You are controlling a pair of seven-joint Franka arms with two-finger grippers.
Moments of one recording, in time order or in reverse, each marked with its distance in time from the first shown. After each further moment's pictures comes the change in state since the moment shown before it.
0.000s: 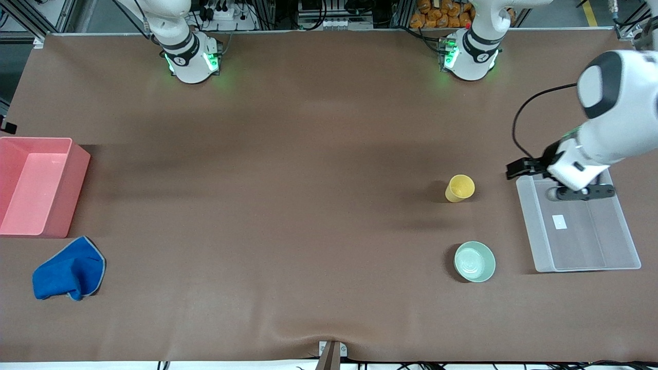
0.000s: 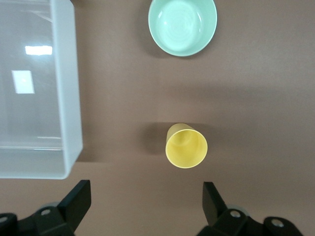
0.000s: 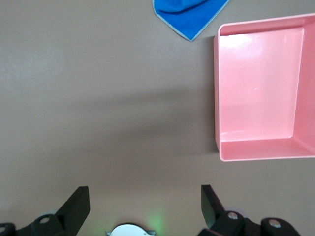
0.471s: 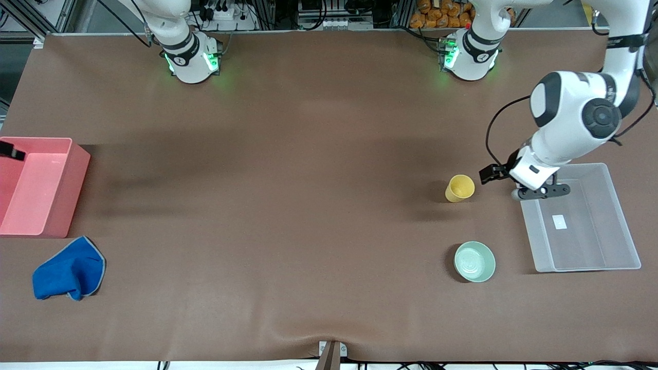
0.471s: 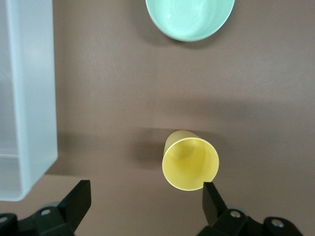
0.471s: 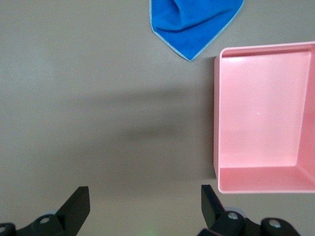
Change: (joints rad) left arm -0.001 0.002 -0.032 -0.256 0.007 0.309 -0.059; right arm 0.009 0.128 0.013 -0.001 0.000 0.138 -0.011
